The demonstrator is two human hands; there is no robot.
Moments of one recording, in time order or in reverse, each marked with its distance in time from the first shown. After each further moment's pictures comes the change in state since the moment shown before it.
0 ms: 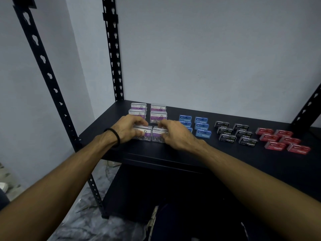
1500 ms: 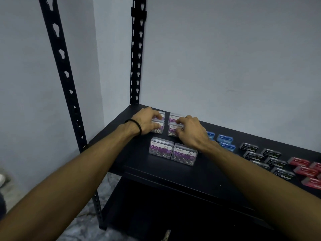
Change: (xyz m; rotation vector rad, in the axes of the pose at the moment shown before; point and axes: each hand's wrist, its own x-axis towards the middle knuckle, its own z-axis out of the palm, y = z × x) left_hand 0.083 -0.037 -0.017 0.182 0.092 -0.024; right_hand 0.089 0.017 0.013 -0.113 0.097 0.137
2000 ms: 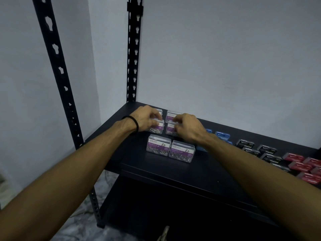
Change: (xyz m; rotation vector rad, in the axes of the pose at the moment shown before) left_hand -0.001 0.001 -0.003 -0.108 -0.078 0.030; right_hand 0.006 -0.007 -0.011 0.138 -0.130 0.053
